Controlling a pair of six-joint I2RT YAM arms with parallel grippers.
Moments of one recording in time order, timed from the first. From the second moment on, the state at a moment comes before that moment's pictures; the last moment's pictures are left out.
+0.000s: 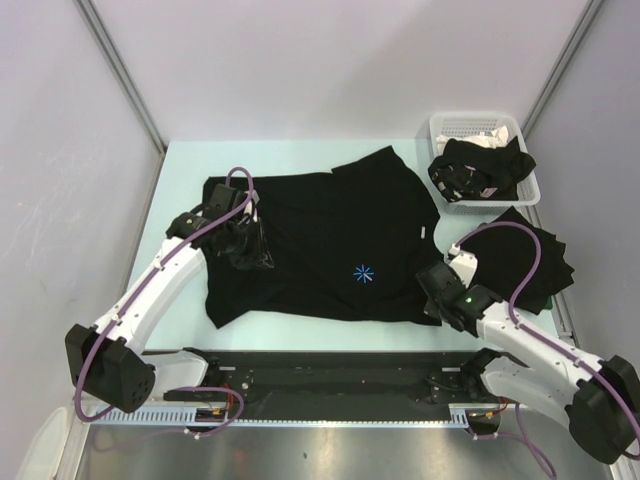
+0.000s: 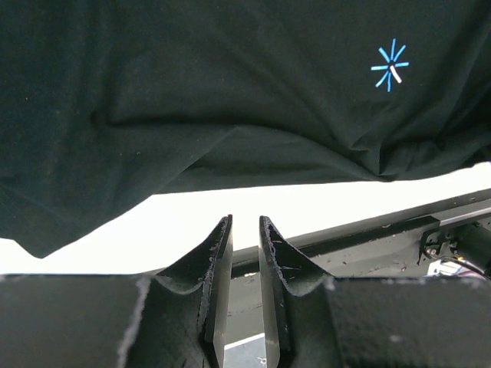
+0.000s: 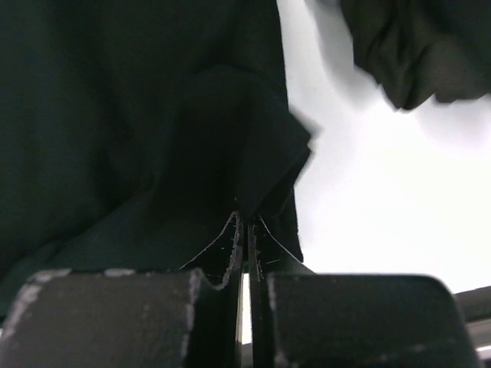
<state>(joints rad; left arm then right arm) -0.39 1.24 1.14 -0.94 0.15 -0.51 0.63 0.95 0.49 -0.64 0.47 0.88</state>
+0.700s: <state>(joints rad) -0.39 1.18 1.10 -0.93 0.14 -0.52 0.64 0.95 0.68 -0.65 0.54 0.73</state>
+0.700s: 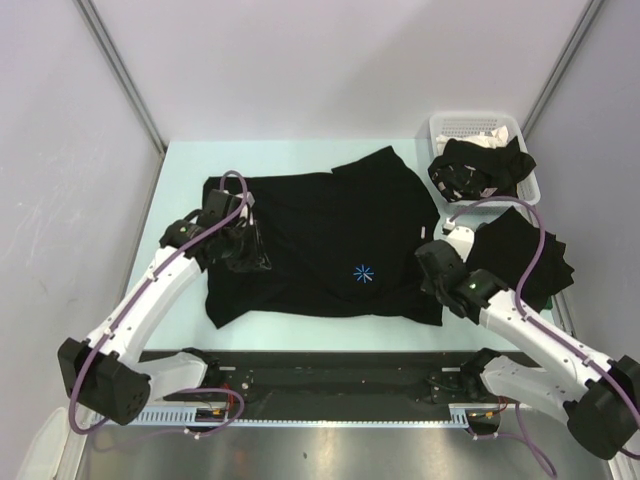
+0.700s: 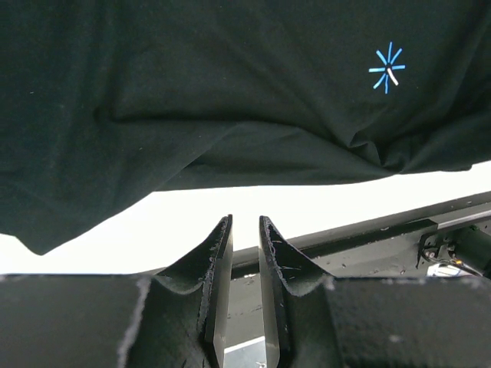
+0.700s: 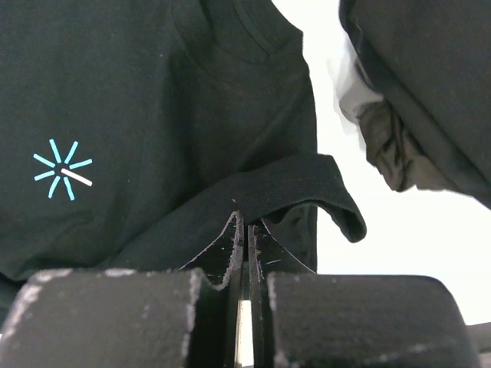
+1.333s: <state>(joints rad) -0.40 0.82 0.73 -0.91 -0.02 -0.73 0.61 0.93 0.74 -0.62 0.54 0.63</state>
